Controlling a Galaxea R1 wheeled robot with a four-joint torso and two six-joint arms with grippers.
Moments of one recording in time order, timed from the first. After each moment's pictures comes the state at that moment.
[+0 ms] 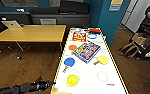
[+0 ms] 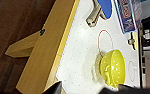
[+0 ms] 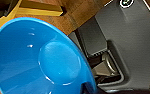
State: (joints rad) left arm 0.54 2.15 -1.52 -0.47 0.15 -0.18; right arm -1.36 2.35 -1.68 -0.27 0.23 0.61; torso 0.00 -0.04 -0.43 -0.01
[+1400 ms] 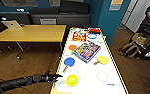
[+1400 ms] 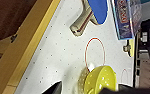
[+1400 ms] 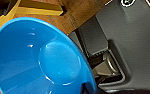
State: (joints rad) left arm 0.44 2.34 -1.69 -0.47 0.26 -0.32; right arm -1.36 2.37 -1.69 -0.27 0.23 0.61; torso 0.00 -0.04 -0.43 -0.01
